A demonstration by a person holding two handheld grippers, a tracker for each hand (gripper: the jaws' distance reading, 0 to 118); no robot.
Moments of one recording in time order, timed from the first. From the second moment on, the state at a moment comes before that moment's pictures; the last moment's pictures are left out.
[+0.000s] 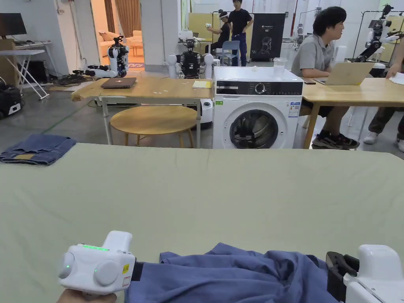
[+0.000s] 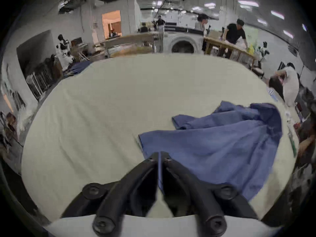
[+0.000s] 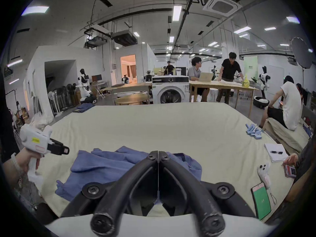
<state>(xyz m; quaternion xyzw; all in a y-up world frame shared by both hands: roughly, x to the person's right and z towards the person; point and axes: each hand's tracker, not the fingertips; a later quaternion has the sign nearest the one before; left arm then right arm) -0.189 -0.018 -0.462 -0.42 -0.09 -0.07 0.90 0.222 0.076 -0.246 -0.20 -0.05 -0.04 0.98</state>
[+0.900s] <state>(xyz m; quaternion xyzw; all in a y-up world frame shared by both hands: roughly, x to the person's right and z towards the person) -0.164 0.020 -0.426 -0.42 -0.10 -0.07 0.90 0.357 -0.035 -0.430 -0.43 -0.13 -0.04 0.89</state>
